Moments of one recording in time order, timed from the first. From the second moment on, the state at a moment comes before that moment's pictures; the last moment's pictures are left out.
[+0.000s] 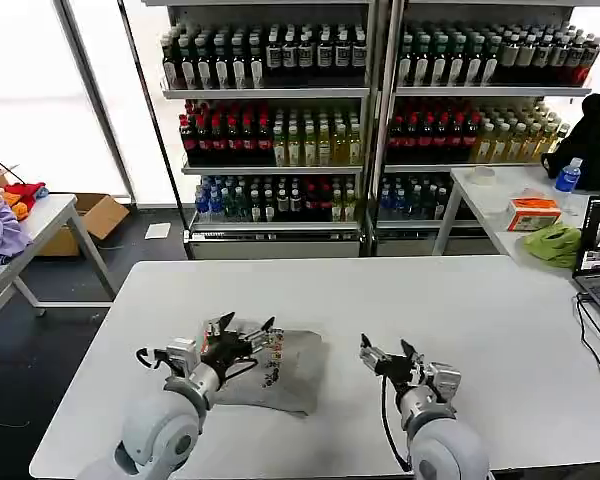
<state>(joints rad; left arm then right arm) 1.11 -1.07 -0.19 -2.06 -0.70 0.55 -0.32 -1.24 1.24 0.26 2.12 0.79 -0.56 0.52</state>
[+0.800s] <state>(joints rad) 1.18 -1.04 -0.32 -2.04 -0.70 0.57 -0.35 -0.99 1.23 0.06 1.90 1.19 -0.58 0.58</state>
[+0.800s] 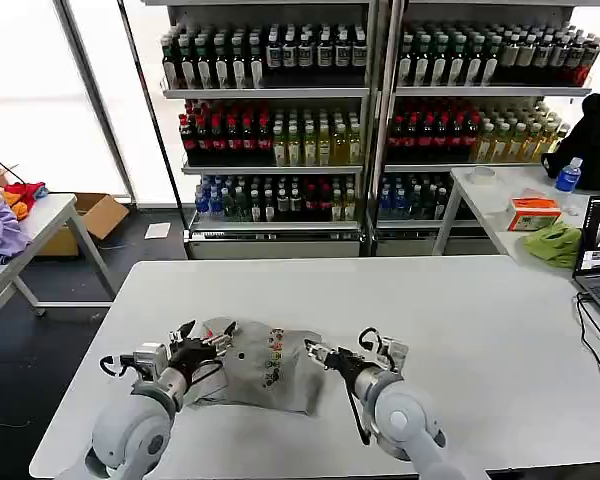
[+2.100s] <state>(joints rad) 1.20 -1.07 -0.35 -2.06 -0.68 0.57 -0.35 -0.99 1.17 0.11 1.86 1.02 -0.58 0.56</state>
